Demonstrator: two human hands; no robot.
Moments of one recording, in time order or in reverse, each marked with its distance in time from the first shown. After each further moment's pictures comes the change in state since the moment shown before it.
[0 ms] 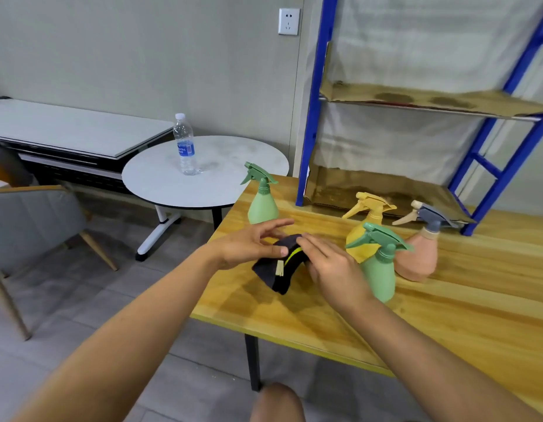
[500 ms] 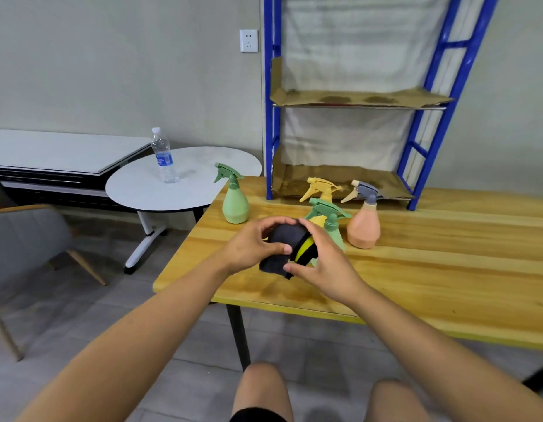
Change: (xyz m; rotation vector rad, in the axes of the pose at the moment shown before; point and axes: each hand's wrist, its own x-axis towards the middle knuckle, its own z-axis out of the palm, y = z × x) left_hand -0.030 0.047 0.104 0.011 0.211 0.289; right_hand -0.067 -0.008 -0.088 0.616 -0.171 0.417
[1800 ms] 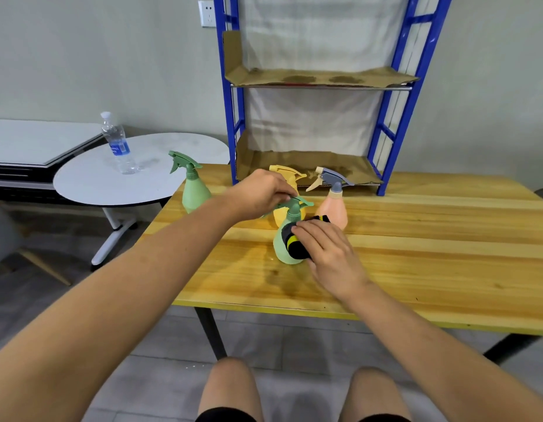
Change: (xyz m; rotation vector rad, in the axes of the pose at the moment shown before) left_hand 0.115 0.047 0.033 0.964 -0.107 0.364; right_hand -0.013 0.091 -0.043 -0.738 0.301 -0.507
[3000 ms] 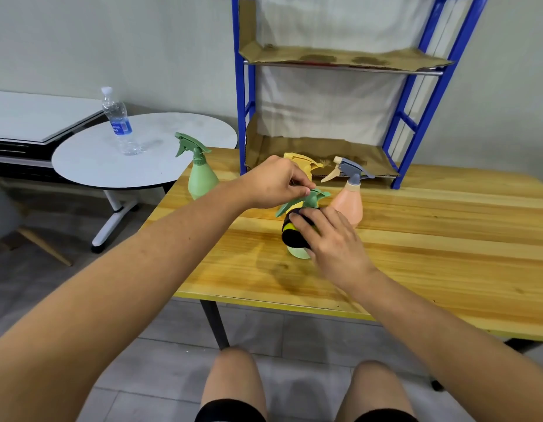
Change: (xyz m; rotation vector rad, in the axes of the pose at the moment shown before) left_hand 0.001 -0.002 -0.007 -0.241 -0.067 -0.137; right_hand 0.029 -0.011 0.008 -0.151 -0.074 -0.063
